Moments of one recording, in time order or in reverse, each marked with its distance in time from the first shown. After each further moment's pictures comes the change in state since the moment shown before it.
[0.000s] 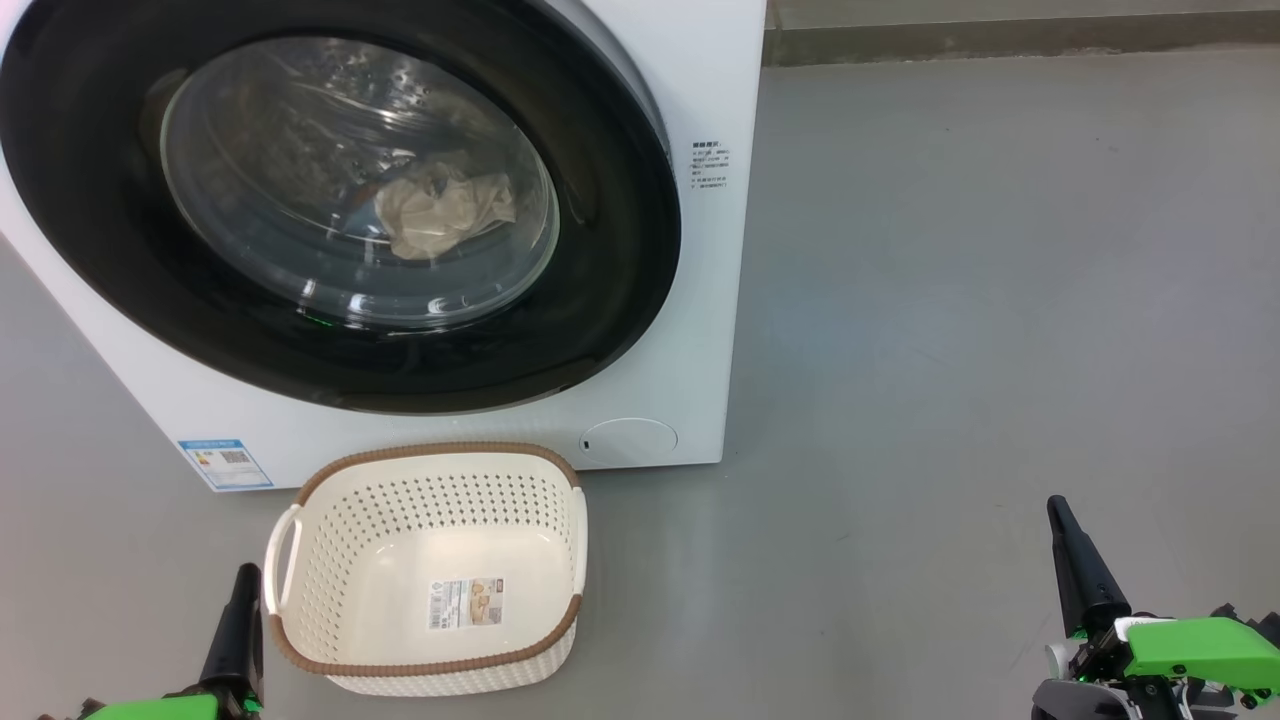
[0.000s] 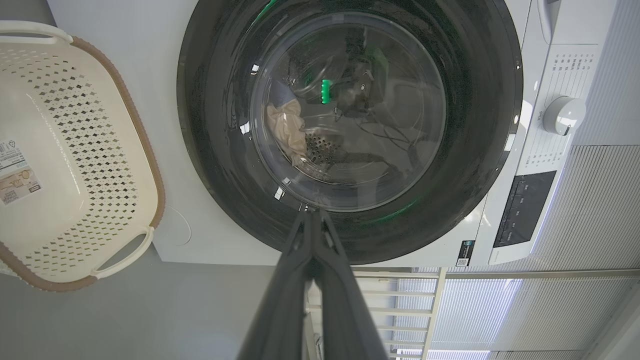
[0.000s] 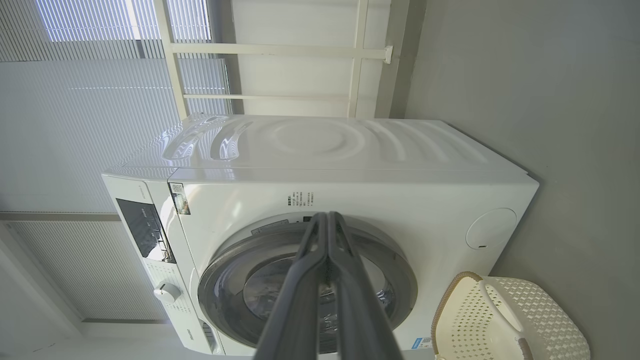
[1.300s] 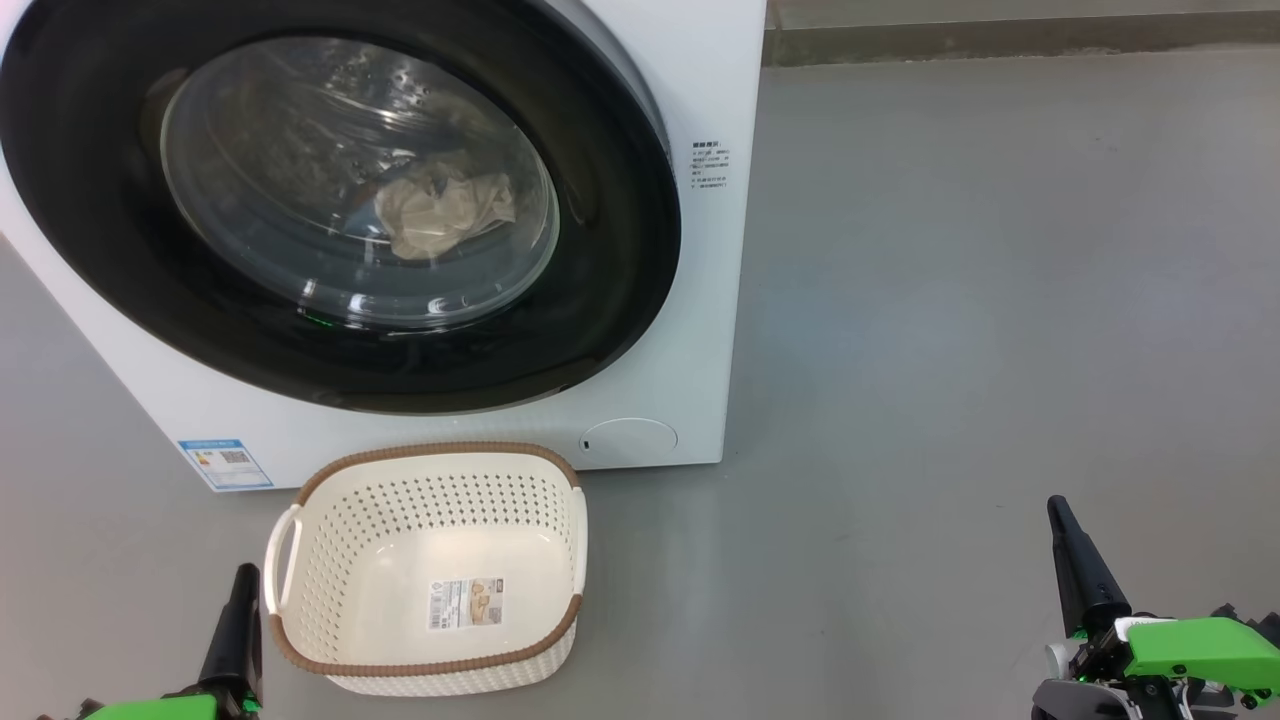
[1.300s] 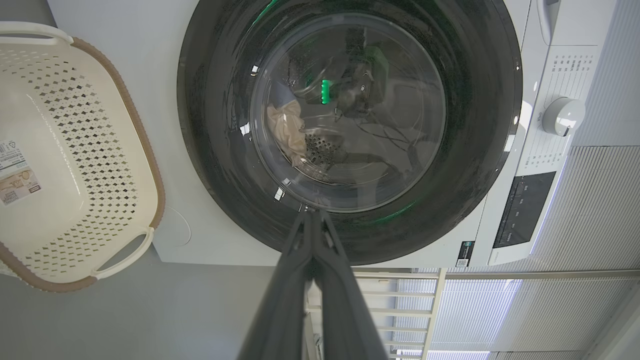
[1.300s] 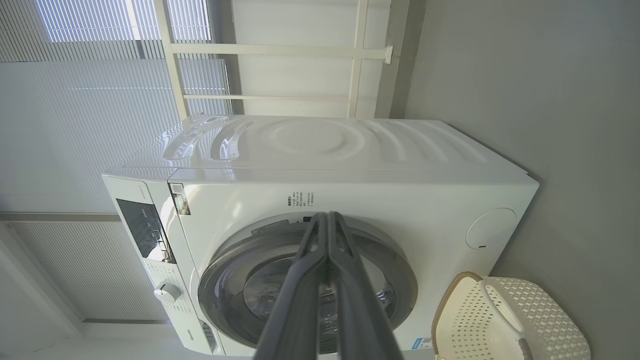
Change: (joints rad) left arm 0.000 -0.001 0.003 0.000 0.000 0.000 0.001; right arm 0.000 0.001 -0.001 0.000 0.000 0.000 0.000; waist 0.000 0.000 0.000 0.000
